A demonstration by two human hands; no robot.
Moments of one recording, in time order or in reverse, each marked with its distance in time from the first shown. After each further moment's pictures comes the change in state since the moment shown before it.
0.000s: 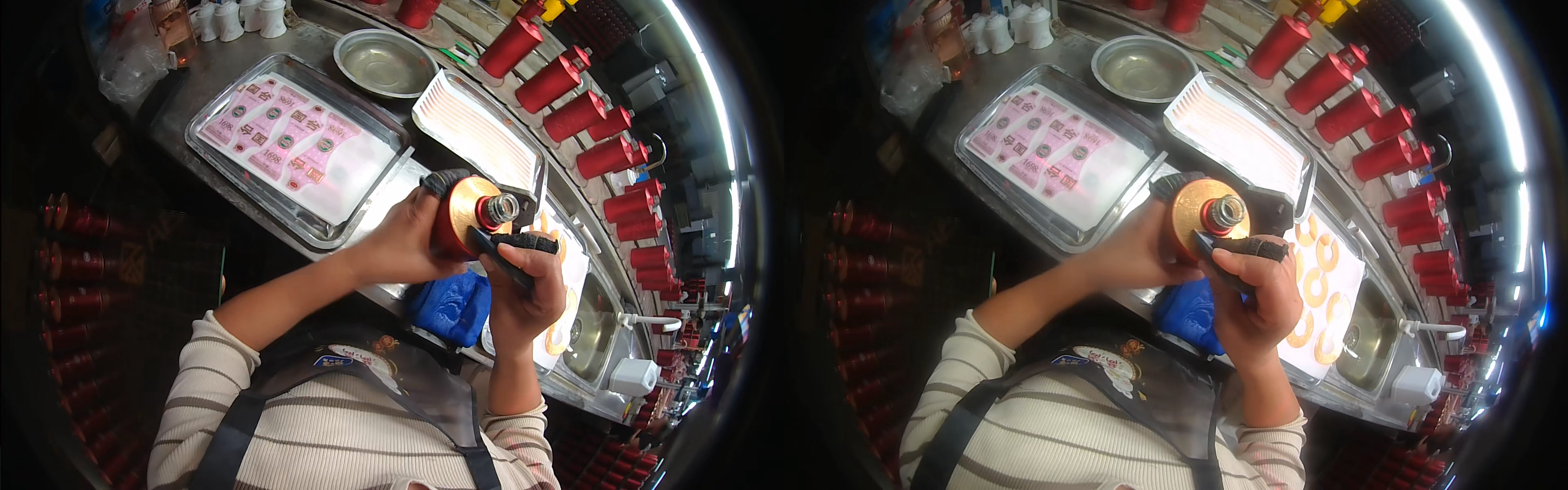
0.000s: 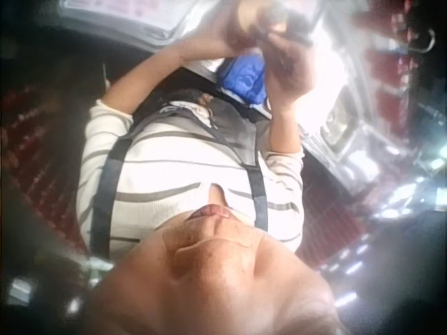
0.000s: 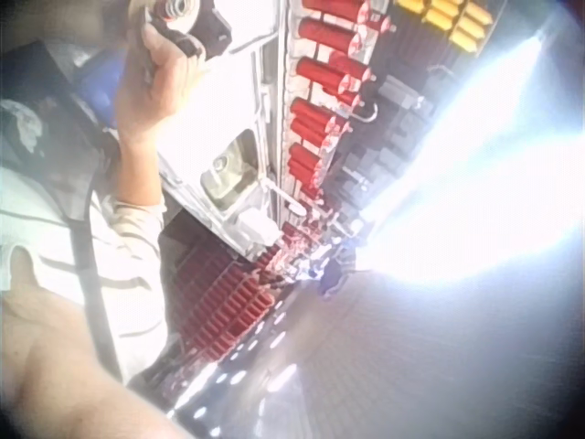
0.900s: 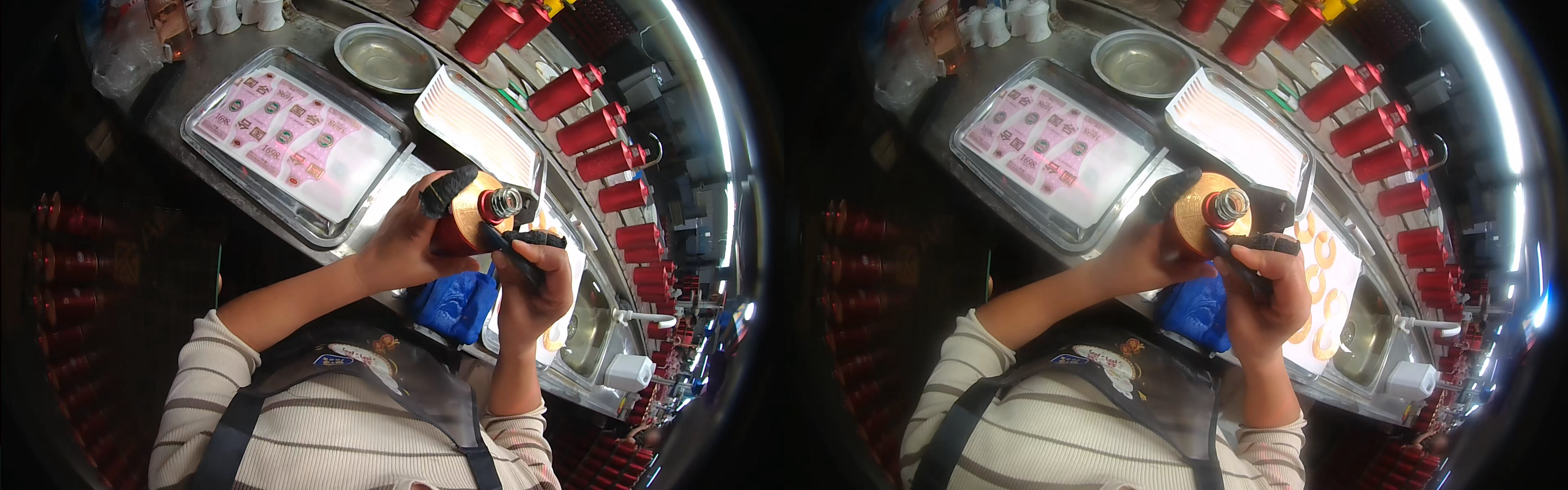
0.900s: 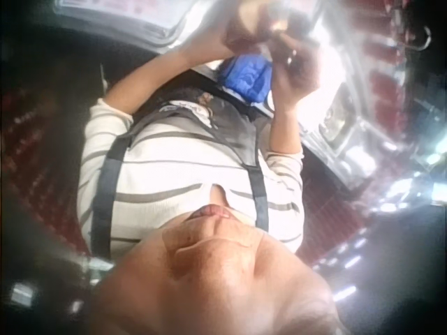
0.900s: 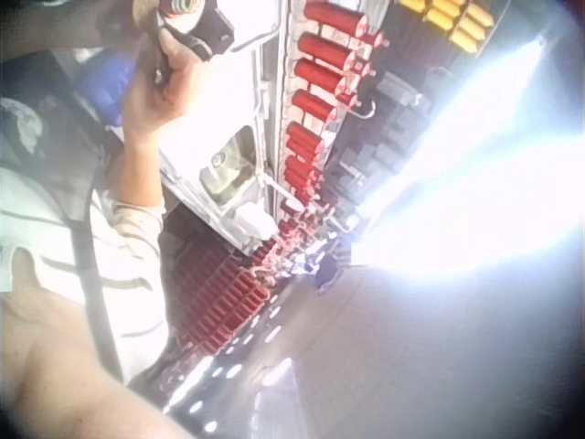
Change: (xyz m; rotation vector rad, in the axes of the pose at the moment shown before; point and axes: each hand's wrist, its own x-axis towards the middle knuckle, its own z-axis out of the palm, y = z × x) left_hand -0.003 -0.014 0.012 0.143 0.295 0.373; right_hand -0.011 0.004 -0.003 0.109 0.027 0.237
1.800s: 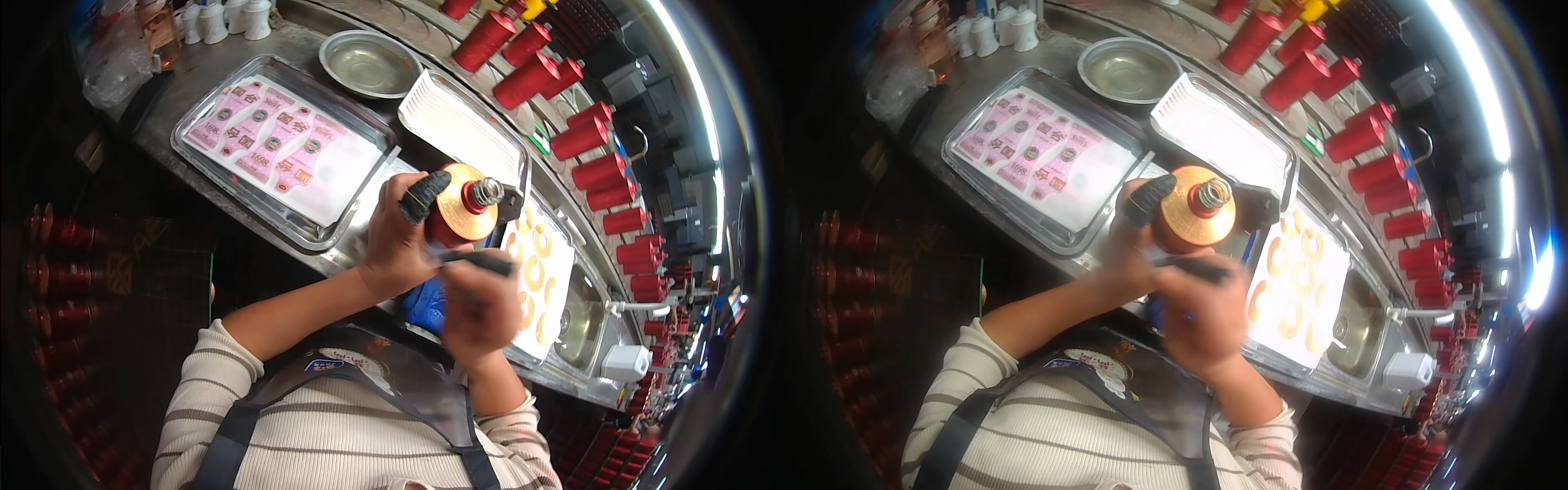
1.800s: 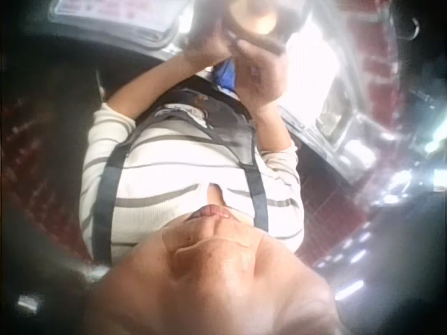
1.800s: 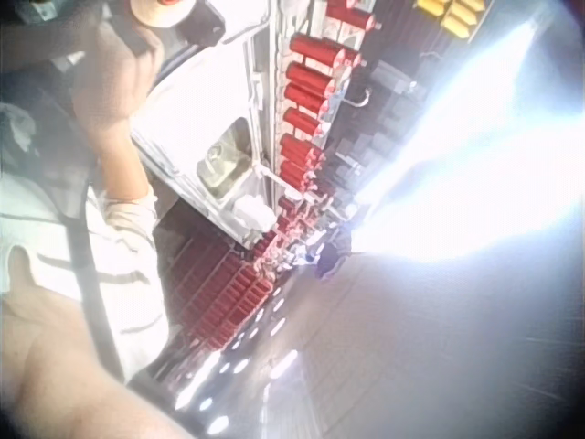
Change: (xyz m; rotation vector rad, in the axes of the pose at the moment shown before) left_hand -0.005 0.005 0.022 0.199 0.209 -0.054; right_hand -0.016 -0.021 0.026 -0.200 -0.061 -0.368
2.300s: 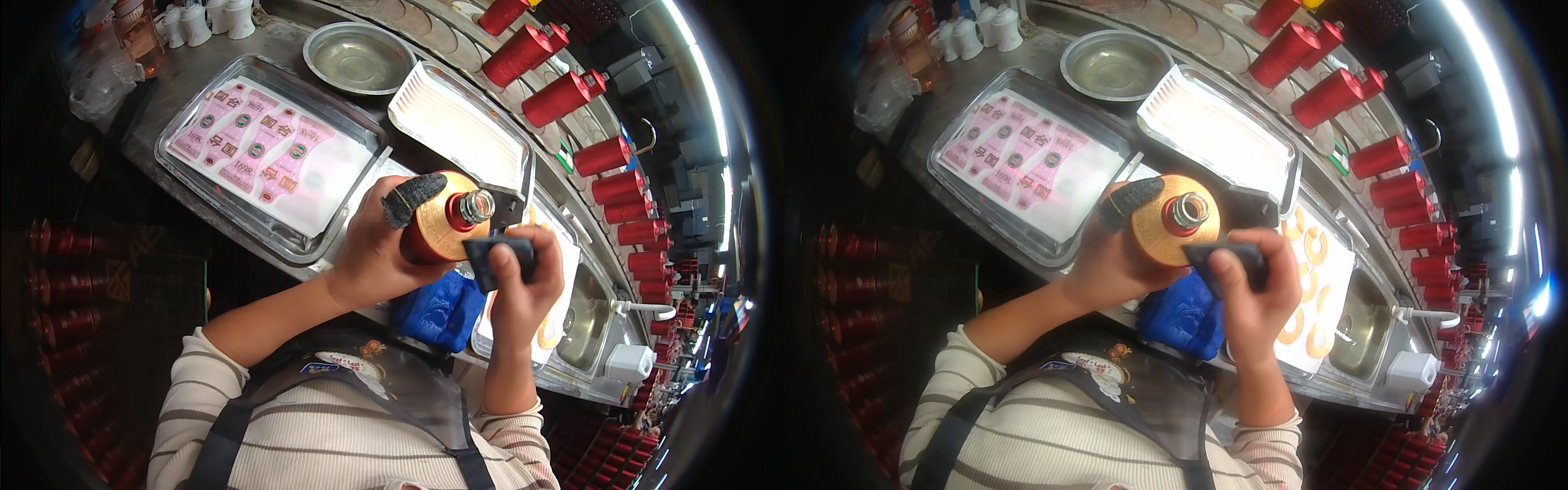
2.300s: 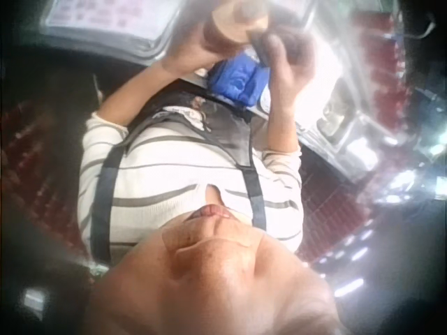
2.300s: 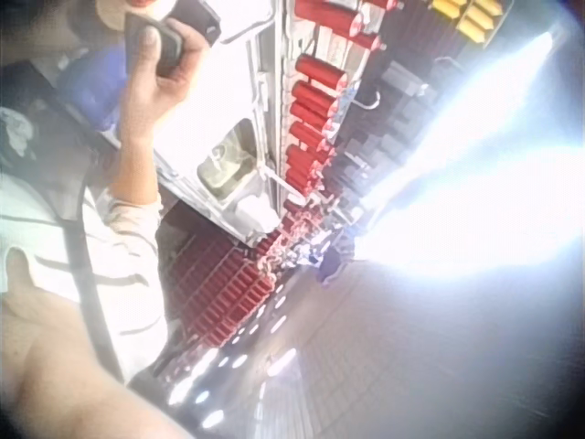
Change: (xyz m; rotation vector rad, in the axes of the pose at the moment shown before) left_hand 0.024 0.002 -0.028 -0.022 -0.191 0.020; right_hand 0.017 0.041 -0.022 0.309 0.089 0.650
